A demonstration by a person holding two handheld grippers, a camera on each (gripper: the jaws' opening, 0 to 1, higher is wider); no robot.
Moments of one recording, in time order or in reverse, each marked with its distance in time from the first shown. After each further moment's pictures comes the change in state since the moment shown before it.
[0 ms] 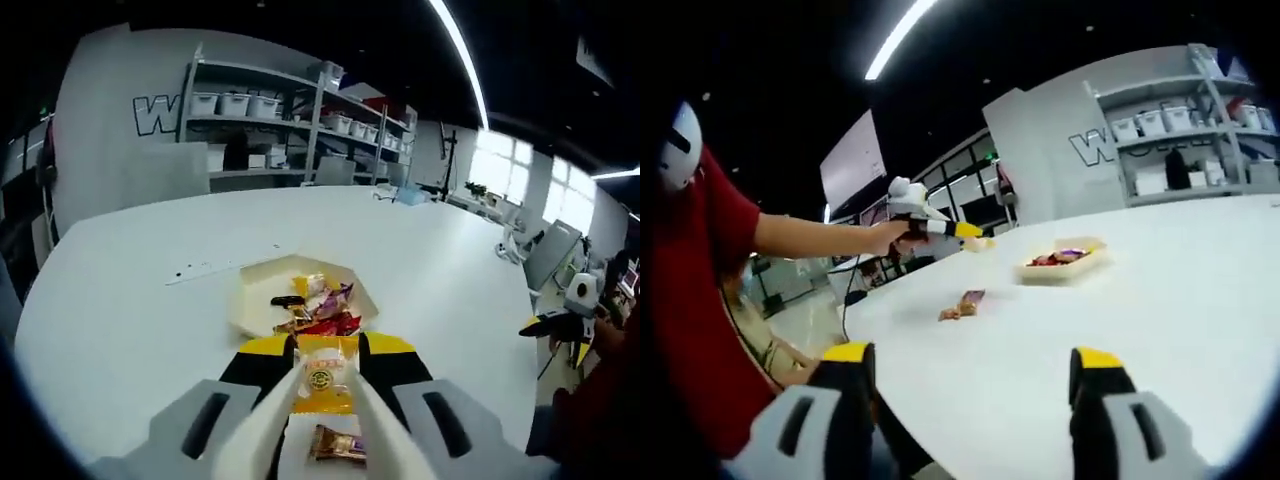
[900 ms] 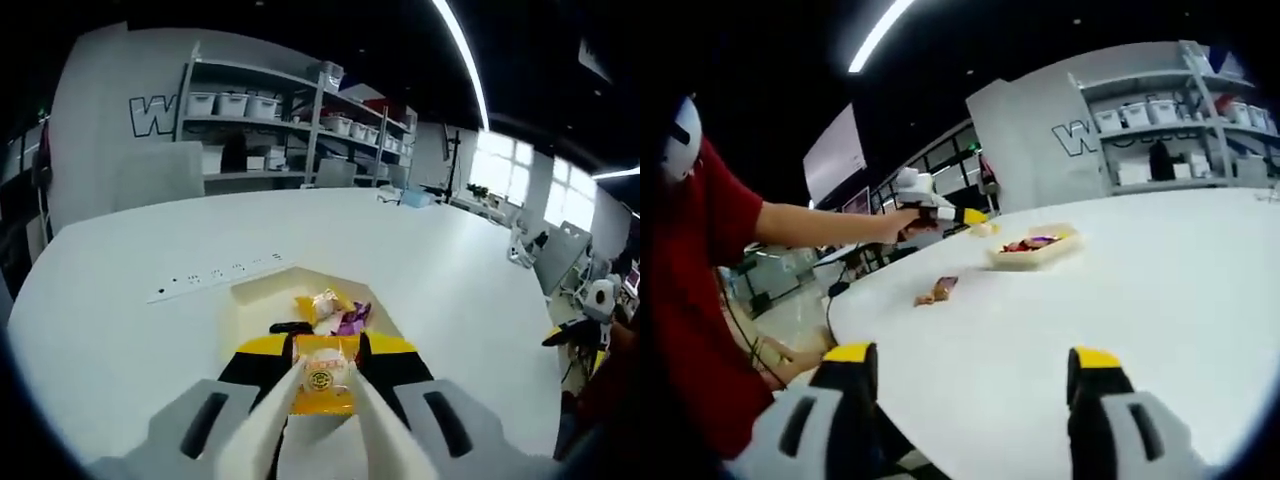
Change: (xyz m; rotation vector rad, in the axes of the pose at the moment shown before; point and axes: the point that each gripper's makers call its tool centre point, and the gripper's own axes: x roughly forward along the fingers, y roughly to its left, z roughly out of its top) left arm 0.068 0.012 0.008 0.001 -0.011 -0.005; right arm -0.017 -0.031 -0.013 0.025 0.044 -0.070
